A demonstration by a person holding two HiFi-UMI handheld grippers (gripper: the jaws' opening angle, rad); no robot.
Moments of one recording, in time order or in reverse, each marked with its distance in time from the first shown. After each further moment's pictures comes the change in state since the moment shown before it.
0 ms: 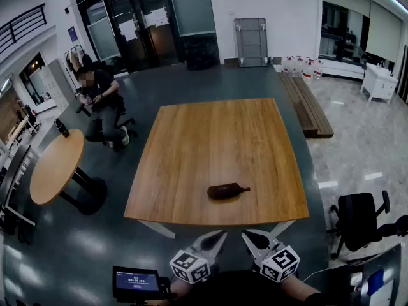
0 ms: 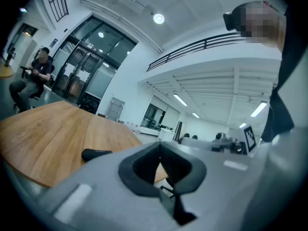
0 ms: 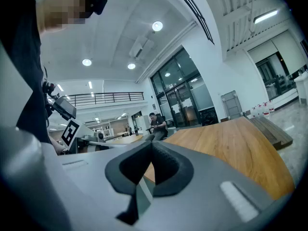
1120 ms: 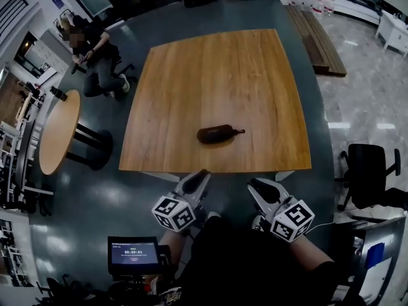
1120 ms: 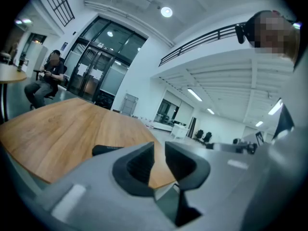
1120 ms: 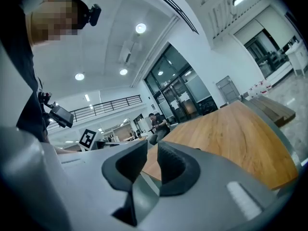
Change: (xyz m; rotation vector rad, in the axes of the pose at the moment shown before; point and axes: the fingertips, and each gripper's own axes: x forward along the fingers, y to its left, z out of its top) left arm 0.025 0.046 0.004 -0.026 0.047 0.178; right arm -0.038 -0.056 0.006 0.176 0.003 0.042
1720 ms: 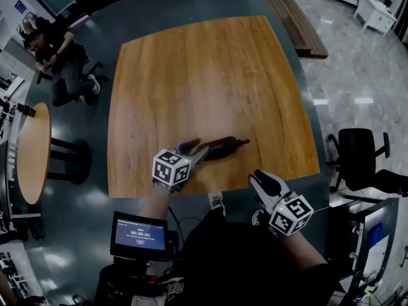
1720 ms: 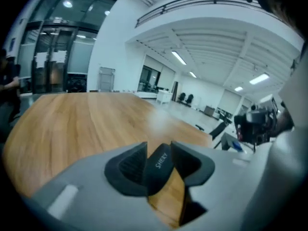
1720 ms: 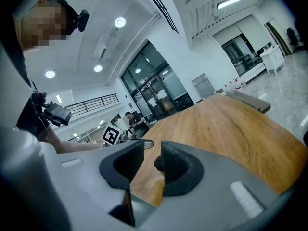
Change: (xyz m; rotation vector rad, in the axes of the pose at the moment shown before) left arm 0.131 0.169 -0.013 0.245 0.471 -0.181; right arm 0.091 -0.062 -0.012 0.114 0.014 -0.271
